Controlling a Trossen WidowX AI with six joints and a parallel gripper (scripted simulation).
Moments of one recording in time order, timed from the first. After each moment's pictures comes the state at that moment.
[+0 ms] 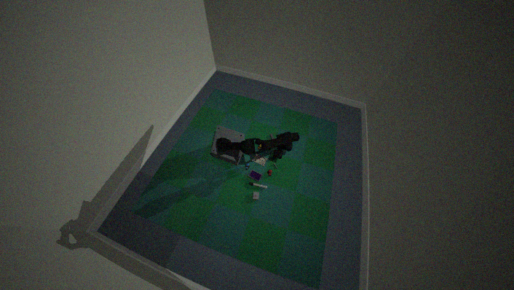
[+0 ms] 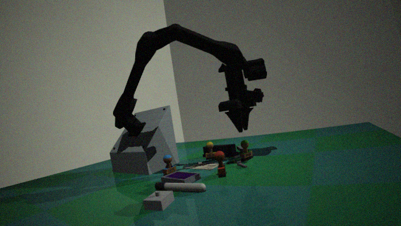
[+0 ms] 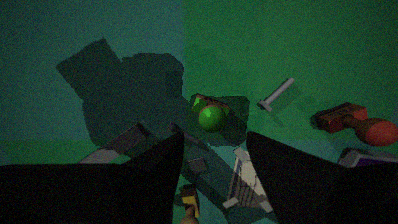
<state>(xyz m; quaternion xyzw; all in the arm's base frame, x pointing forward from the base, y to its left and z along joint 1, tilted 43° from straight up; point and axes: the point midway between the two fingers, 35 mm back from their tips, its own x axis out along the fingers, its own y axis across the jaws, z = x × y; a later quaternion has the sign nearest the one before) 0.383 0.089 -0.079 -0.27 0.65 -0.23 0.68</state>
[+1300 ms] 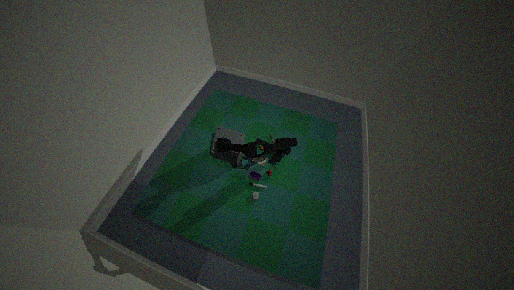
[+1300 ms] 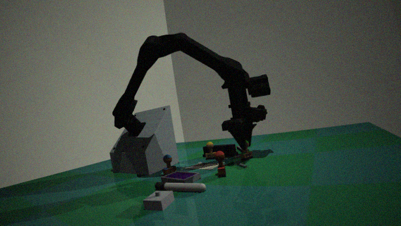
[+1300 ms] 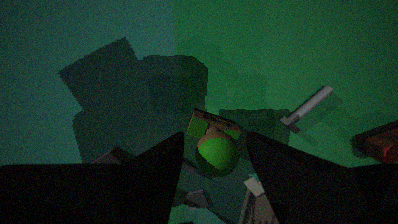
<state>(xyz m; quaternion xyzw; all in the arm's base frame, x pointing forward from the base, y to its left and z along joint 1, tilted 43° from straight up) 0.389 0.051 -0.119 -0.27 0.64 -0.23 0.68</state>
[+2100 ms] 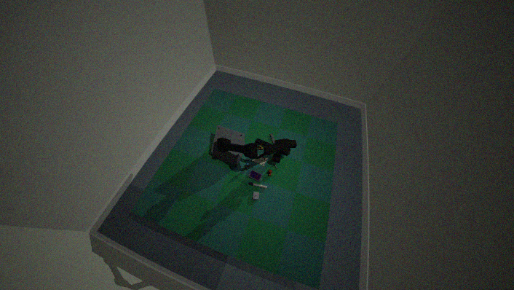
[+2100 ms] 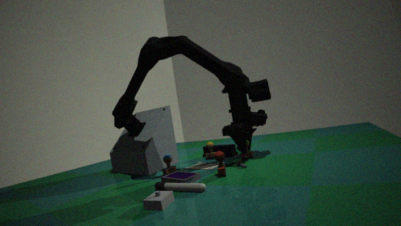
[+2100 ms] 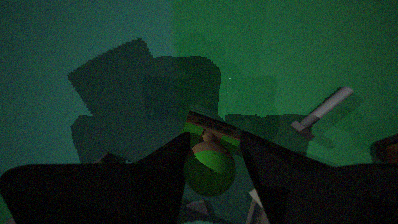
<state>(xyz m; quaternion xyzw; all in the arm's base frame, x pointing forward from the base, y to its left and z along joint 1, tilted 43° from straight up) 0.388 0.041 -0.131 -0.27 0.64 -0.23 0.68</state>
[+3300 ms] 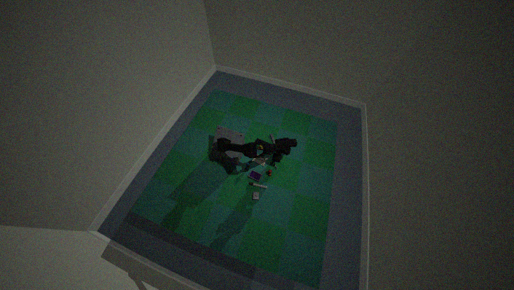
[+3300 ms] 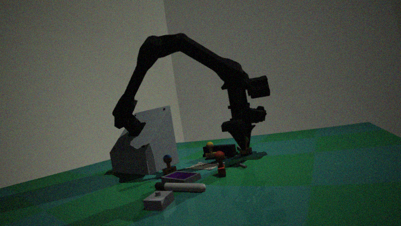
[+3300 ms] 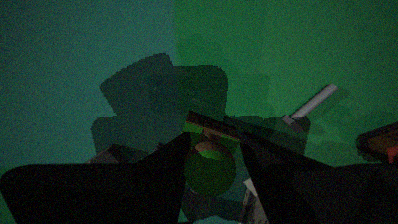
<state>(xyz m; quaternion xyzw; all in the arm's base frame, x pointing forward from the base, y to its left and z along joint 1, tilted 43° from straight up) 0.387 0.049 -0.121 -0.27 0.65 -0.23 0.67</state>
